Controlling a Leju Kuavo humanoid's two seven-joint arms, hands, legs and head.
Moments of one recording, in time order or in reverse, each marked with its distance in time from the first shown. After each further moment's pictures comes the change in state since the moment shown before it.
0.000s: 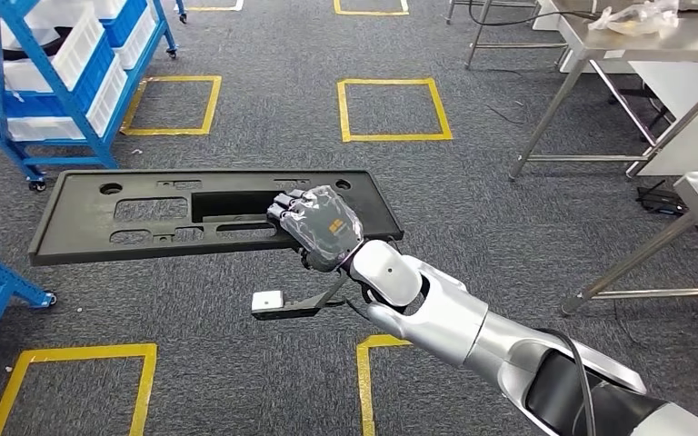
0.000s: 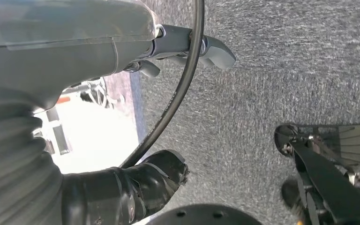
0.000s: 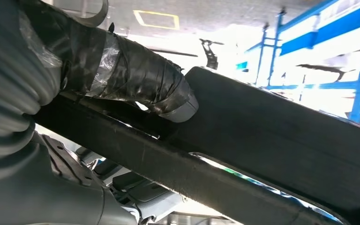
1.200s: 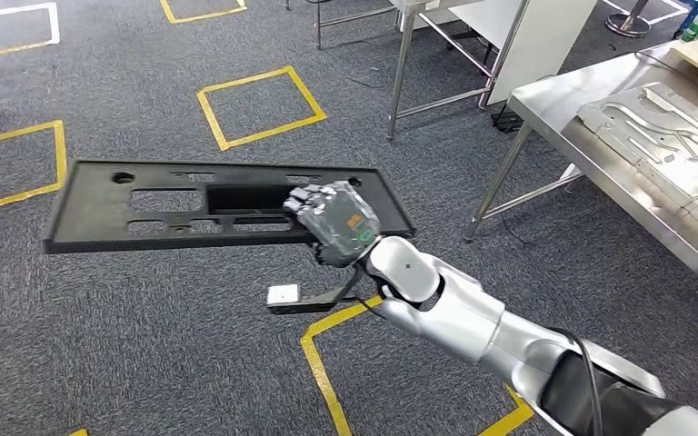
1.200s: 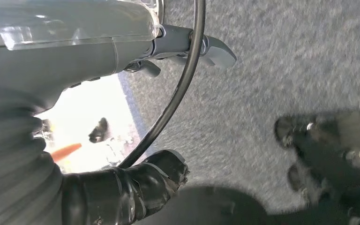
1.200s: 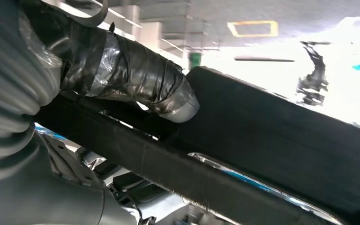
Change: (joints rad) left arm 0.000 -0.026 -0.017 0.000 -0.019 0.012 0.002; right arm 0.043 -0.109 -0.045 -0.064 -0.063 -0.019 -0.020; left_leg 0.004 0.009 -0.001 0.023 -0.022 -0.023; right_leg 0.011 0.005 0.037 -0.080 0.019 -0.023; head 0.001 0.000
